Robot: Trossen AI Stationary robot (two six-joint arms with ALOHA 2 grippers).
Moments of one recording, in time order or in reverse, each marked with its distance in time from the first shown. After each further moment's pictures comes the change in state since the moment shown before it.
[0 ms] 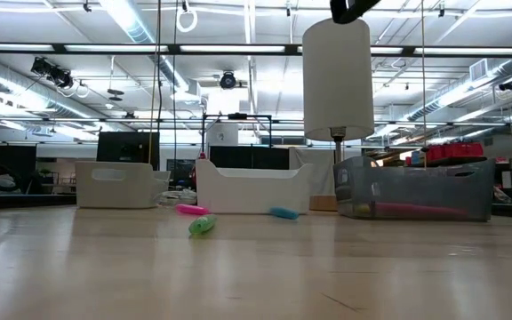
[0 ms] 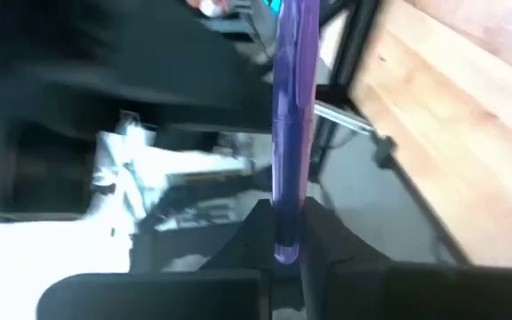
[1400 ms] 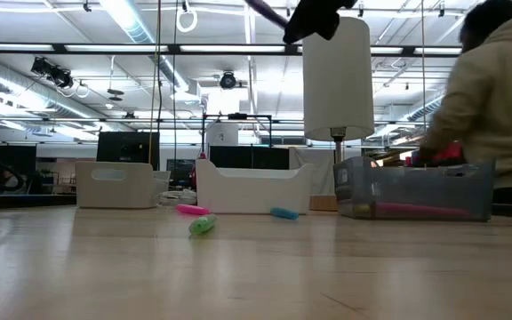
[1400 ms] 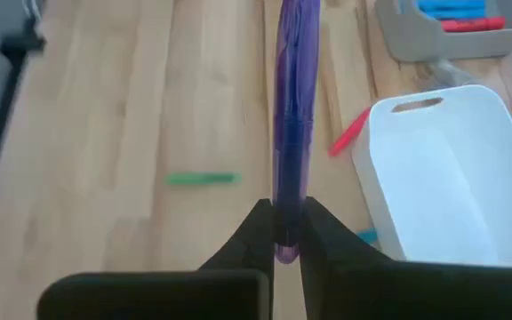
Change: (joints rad) left arm -0.132 -0.087 0.001 -0.407 0.185 -1.333; right arm -0.074 0.128 0.452 -1.017 0.339 -1.417
